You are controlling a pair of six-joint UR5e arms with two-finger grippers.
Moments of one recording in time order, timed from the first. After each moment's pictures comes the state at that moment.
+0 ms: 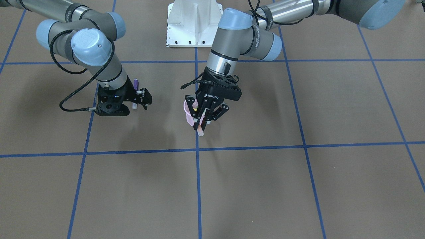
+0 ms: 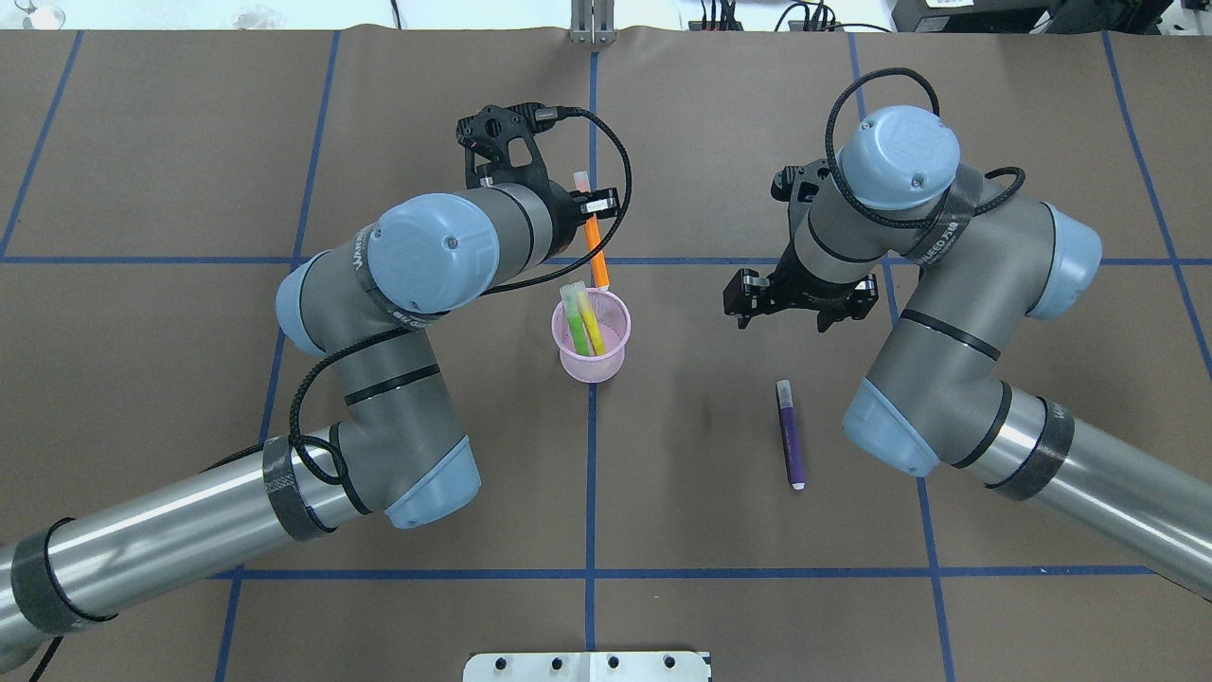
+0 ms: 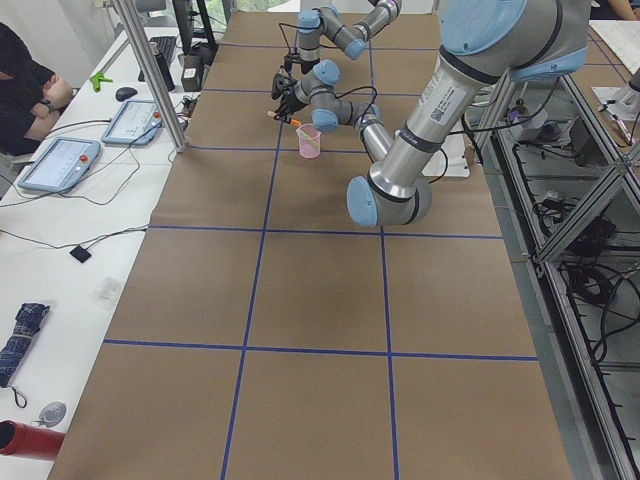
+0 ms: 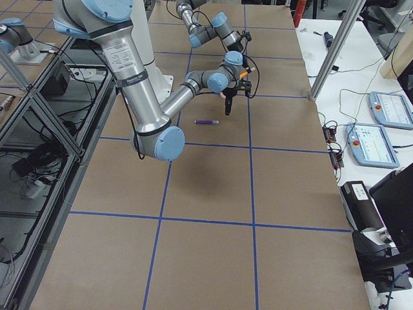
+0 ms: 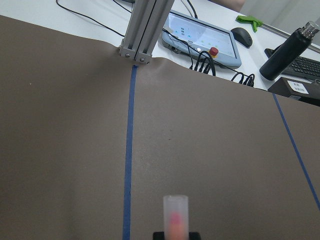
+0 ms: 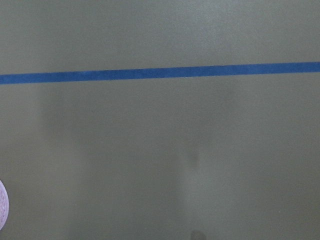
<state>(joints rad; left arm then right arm) -0.53 -2.33 -1.52 -2.15 -1.42 -1.33 0.70 -1.08 1.74 -1.56 2.06 1.08</state>
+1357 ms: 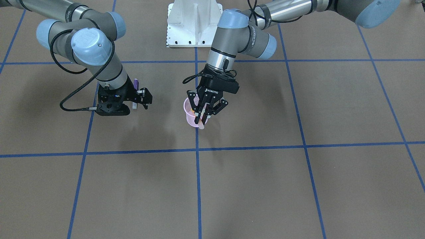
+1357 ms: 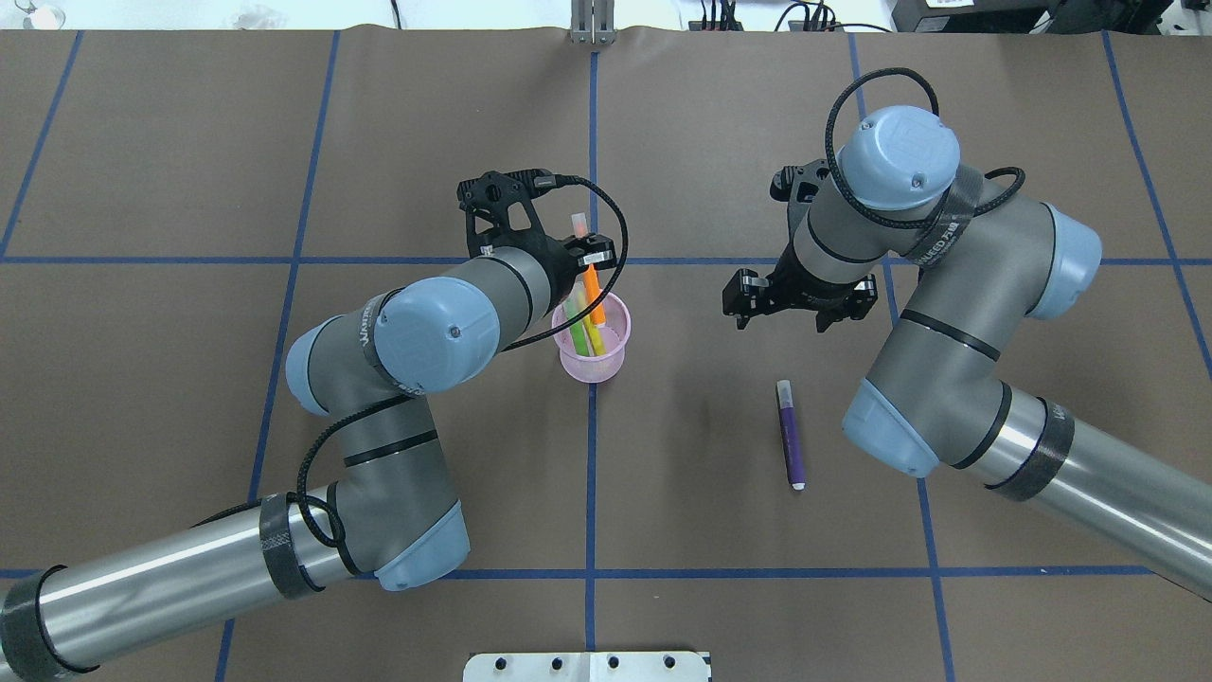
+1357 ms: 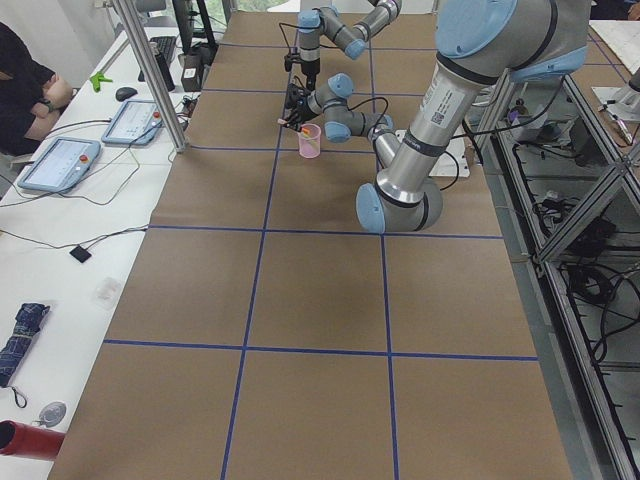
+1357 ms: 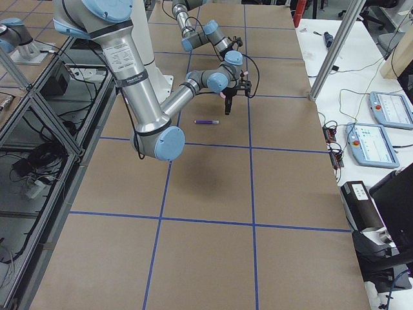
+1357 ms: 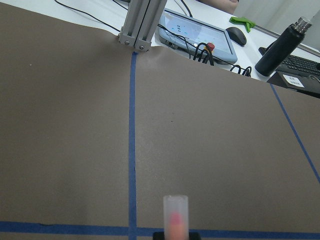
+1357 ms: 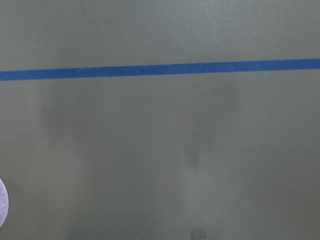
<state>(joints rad) -0.45 -2.28 -1.53 -2.21 -1.30 -1.33 0.70 -1.08 1.74 -1.56 2.06 1.08</state>
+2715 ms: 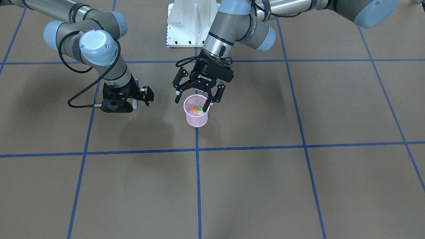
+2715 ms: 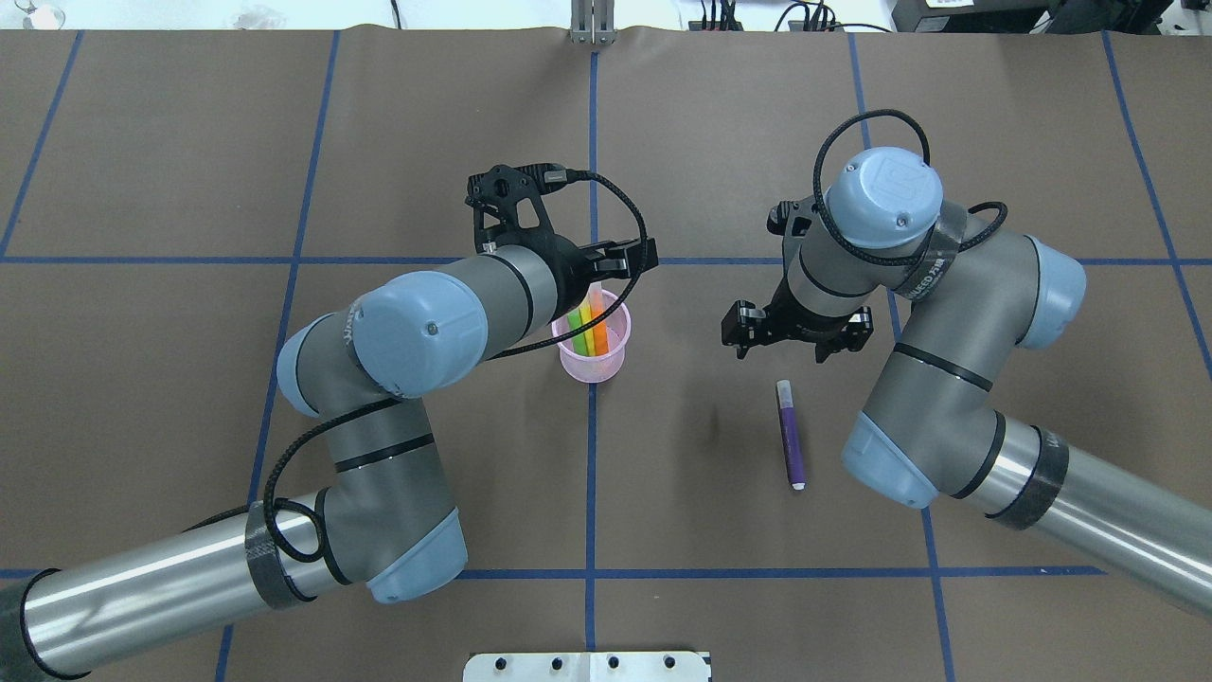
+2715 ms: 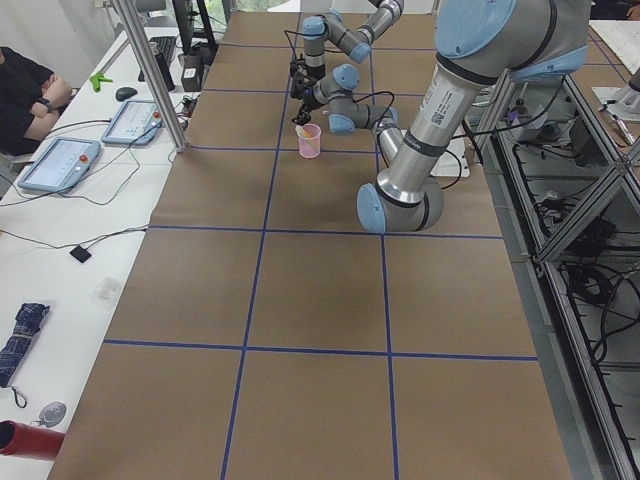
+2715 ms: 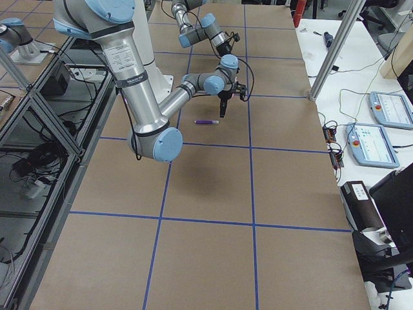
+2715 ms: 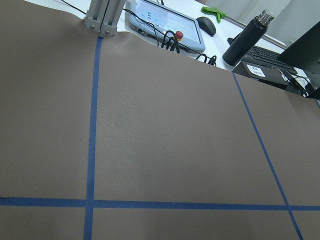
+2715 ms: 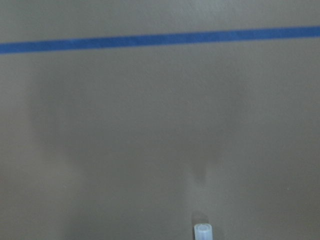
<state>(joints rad) -0.47 -2.28 -1.61 -2.22 -1.39 -1.30 0.65 -1.12 1.74 -1.56 2.05 1.13</state>
